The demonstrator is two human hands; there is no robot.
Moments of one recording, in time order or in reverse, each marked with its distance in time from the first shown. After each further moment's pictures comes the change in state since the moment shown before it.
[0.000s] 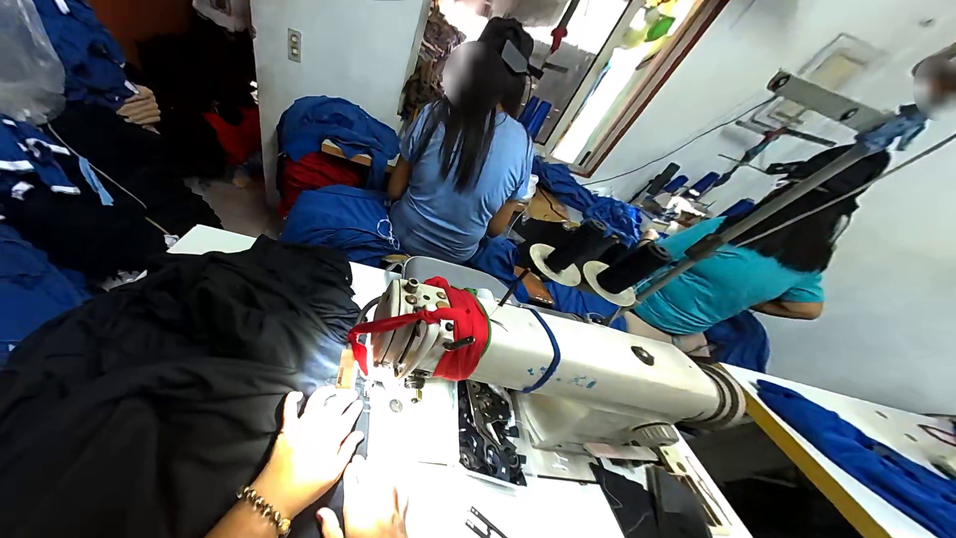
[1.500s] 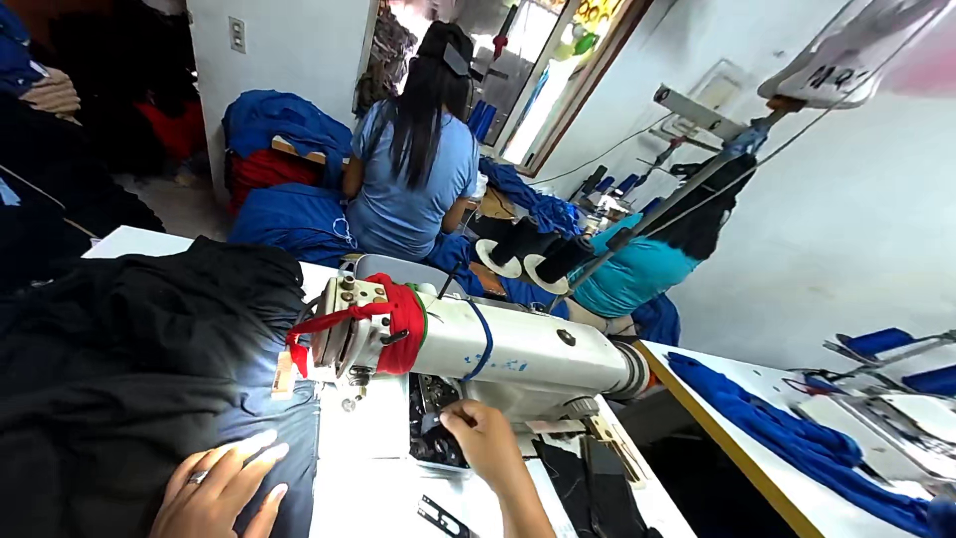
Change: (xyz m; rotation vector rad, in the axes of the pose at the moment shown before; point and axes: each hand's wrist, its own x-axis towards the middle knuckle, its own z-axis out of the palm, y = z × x) left_hand -0.050 0.018 -0.068 -0.221 0.100 -0.029; right_hand 0.053 0.160 -0.128 0.419 -0.051 0.477
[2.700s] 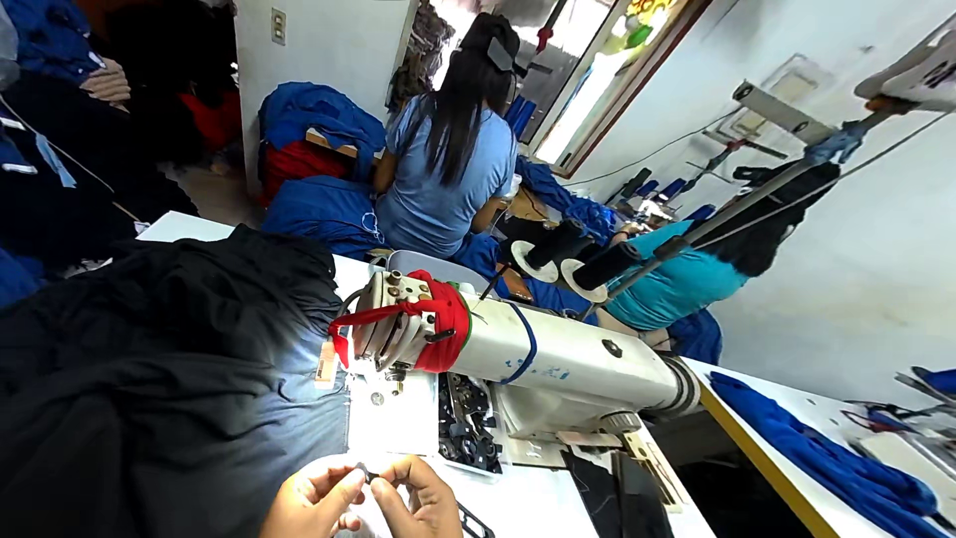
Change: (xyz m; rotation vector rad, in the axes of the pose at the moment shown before) left_hand 0.013 0.063 0.024 -1.403 -0.050 -0.947; right_hand -0.085 -0.048 0.106 0.598 -0.019 -0.331
